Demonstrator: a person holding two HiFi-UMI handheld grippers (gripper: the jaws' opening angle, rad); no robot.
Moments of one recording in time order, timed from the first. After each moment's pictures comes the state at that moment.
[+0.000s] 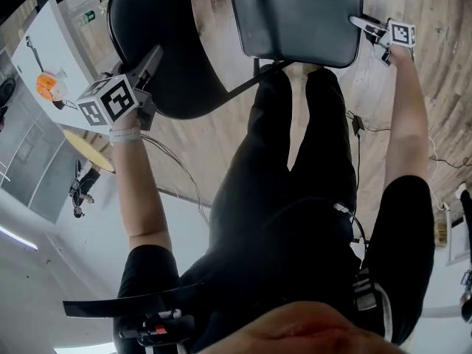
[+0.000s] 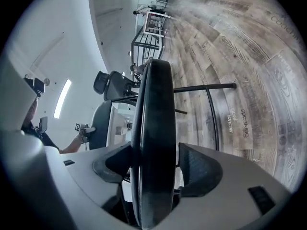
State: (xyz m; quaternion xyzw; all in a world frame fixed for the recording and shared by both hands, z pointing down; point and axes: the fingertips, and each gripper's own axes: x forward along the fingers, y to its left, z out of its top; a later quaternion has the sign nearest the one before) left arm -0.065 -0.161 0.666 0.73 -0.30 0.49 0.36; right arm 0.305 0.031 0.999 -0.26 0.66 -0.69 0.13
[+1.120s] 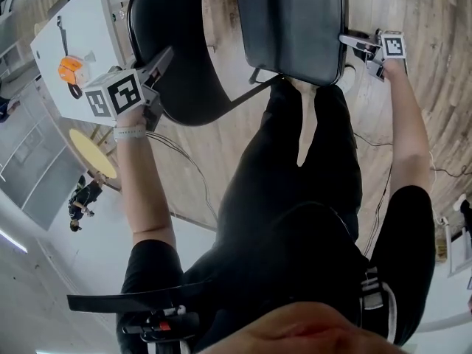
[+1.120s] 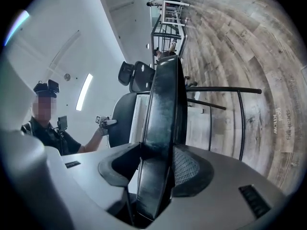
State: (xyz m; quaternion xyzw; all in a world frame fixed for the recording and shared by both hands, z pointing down) left arm -0.085 -0.168 0.588 0.75 -0.28 0.46 0.38; right arm 0.227 -0.001 0.856 -0.16 0.73 -0.65 0.15
